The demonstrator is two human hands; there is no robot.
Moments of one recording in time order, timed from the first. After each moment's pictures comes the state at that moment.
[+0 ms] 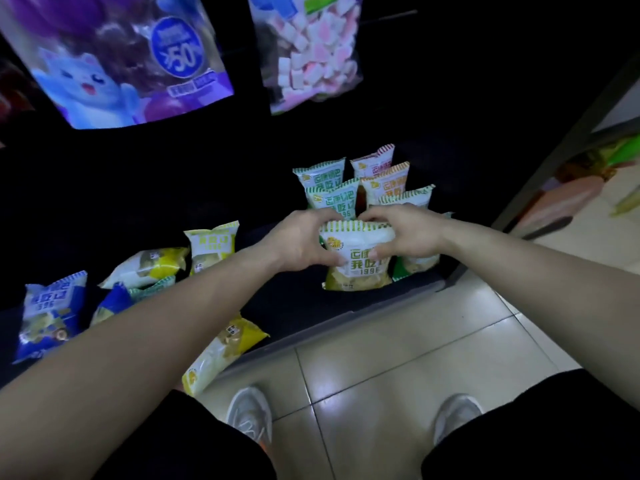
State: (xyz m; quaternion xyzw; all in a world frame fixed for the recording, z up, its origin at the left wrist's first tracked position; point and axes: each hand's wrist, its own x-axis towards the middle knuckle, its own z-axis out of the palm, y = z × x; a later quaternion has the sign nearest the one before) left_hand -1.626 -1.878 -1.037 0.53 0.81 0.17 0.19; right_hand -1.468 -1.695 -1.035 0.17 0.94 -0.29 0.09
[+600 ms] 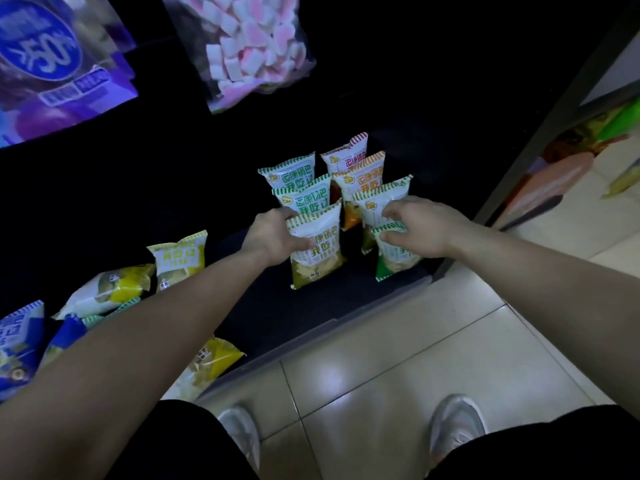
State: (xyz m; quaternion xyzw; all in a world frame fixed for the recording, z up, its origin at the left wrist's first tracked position) left_hand -1.661 -1.818 -1.108 0.37 0.88 0.22 0.20; right_hand -1.435 -1.641 -1.060 0.27 0.94 -0.17 0.09
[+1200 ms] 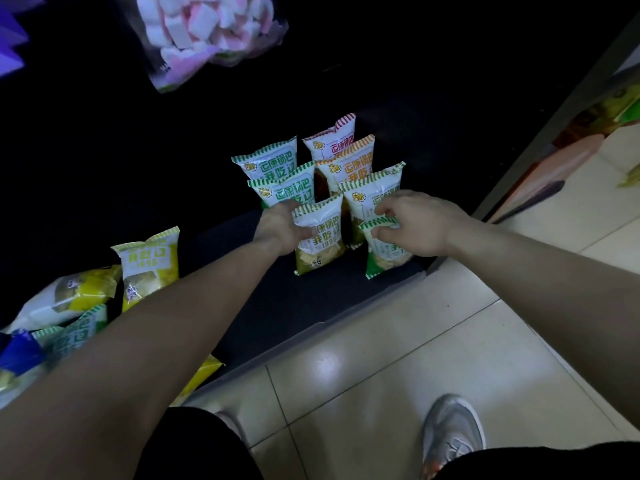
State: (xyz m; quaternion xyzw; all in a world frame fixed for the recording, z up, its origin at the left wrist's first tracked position) left_hand -1.661 -1.757 -1.156 0.34 0.87 0.23 0.26; right_hand -1.441 -1.622 -1.079 0.29 0.94 -0.17 0.10
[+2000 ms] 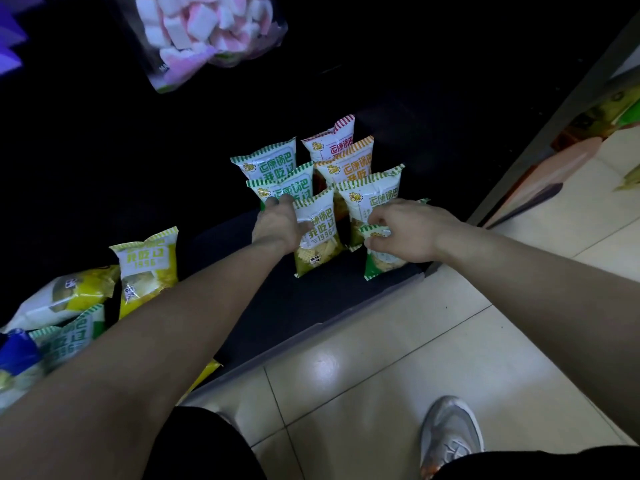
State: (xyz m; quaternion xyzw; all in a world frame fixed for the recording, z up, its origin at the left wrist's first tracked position) left_hand -1.649 -1.750 -1.146 0.35 0.91 0.12 0.18; right_hand -1.446 -1.630 -1.082 0.27 0.94 -0.16 0.14
